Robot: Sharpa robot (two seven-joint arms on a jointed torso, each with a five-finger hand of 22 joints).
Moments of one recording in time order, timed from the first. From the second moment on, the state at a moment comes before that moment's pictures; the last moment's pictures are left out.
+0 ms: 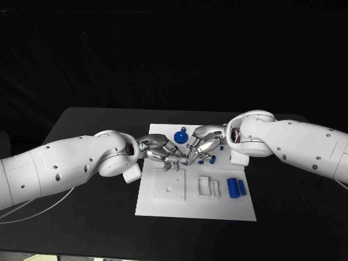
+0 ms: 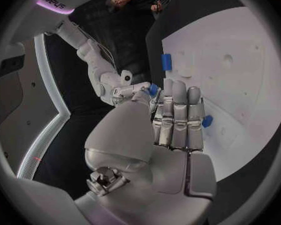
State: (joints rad) left arm 1.27 -0.71 -0.14 1.40 -0.62 0.15 0.02; left_hand 1.40 0.07 -0.03 0.29 0.23 0.88 0.14 0.27 0.52 1.16 0.06 0.35 0.36 1.06 -0.05 1.05 0.56 0.05 0.85 -0.11 0.78 1.31; right arm 1.33 -0.61 -0.09 1.31 -0.94 0.34 -0.02; right_hand 0.94 -0.04 0.79 -0.28 0.11 1.04 0.09 0.34 0.48 1.03 -0.01 1.36 0.91 1.05 -0.10 1.28 1.11 0.22 0.99 -0.03 1.23 1.13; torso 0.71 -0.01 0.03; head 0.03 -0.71
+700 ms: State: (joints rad) left arm 1.27 -0.71 -0.14 1.39 -0.53 0.21 -0.01; left_hand 1.31 0.01 -0.01 0.29 0.43 0.92 0.14 0.30 0.53 1.17 0.05 0.34 0.37 1.03 -0.05 1.05 0.57 0.05 0.83 -0.10 0.78 1.31; right arm 1.33 -0.61 -0.09 1.30 -0.94 0.35 -0.02; right_hand 0.95 -0.04 0.79 -0.28 0.11 1.04 0.09 0.34 0.47 1.03 -0.01 1.36 0.91 1.04 -0.09 1.28 1.11 0.22 0.99 -0.03 1.23 1.13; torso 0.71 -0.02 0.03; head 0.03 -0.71
